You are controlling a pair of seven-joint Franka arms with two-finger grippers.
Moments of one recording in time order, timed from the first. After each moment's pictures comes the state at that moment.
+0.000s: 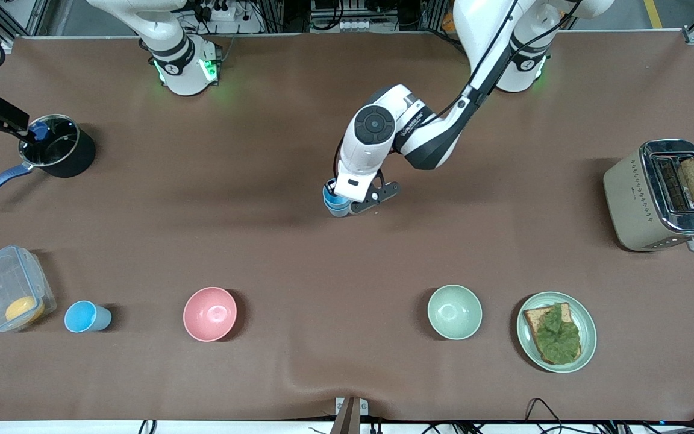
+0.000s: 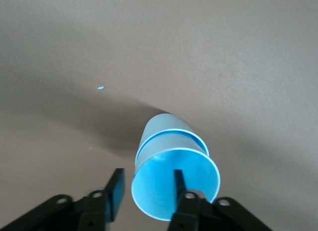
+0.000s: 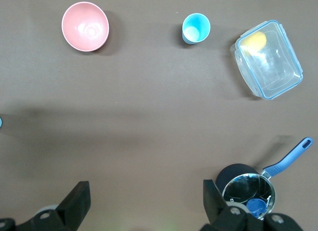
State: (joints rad) left arm -0.64 0.57 -0.21 -1.64 -0.09 2.27 -1.26; right arm -0.02 -0.04 -0.03 -1.51 -0.02 1.46 -0.12
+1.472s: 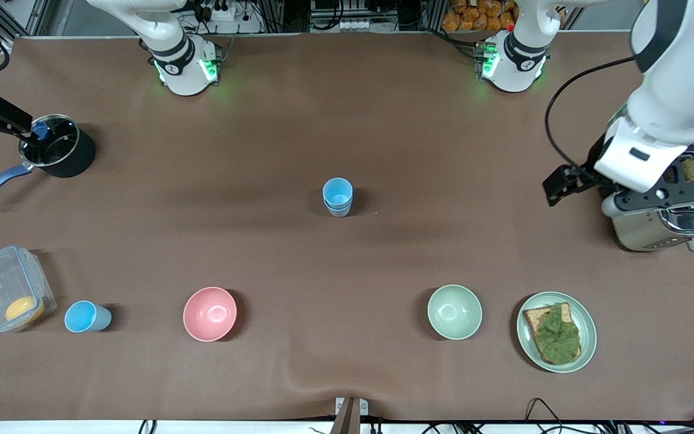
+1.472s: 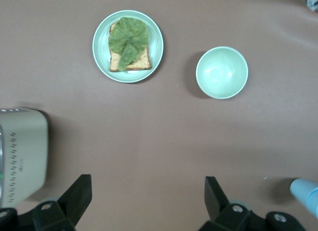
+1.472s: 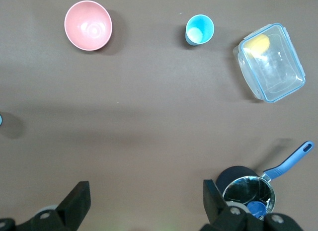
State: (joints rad) left arm -0.08 0.11 -0.17 -1.52 0.07 1.70 -0.34; right arm -0.02 -0.02 -0.02 -1.51 -0.02 1.46 -0.13
